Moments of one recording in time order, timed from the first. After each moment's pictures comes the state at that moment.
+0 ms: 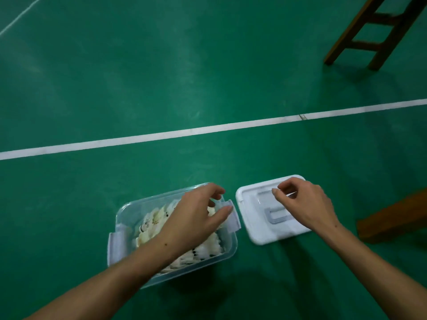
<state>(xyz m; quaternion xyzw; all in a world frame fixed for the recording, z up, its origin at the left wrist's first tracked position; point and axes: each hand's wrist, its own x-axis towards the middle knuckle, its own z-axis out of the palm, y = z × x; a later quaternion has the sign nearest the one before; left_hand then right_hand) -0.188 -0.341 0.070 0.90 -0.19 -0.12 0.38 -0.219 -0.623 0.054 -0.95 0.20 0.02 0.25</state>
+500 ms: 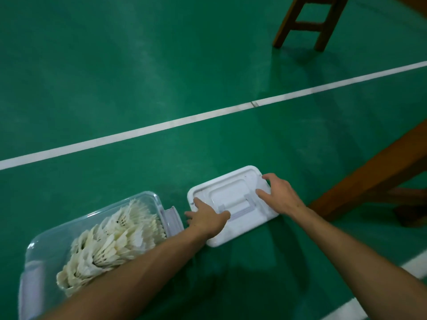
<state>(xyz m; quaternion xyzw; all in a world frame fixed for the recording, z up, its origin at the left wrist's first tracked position) -0.181 -0.526 -0.045 0.85 0.09 -0.40 0.34 -0.213 -0.762 -0.047 -0.94 0.23 0.11 0.24</state>
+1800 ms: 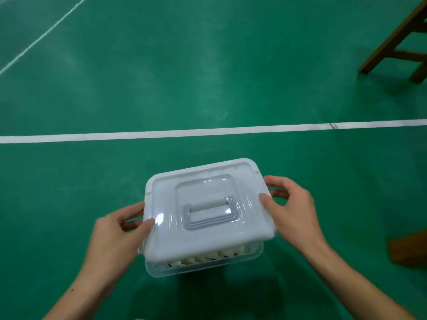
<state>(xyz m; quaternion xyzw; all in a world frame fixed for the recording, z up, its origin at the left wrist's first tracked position) -0.244 -0.180 0.081 0.82 0.17 -0.04 0.55 -0.220 -0.506 0.069 -0.84 0.15 -0.05 0.52</state>
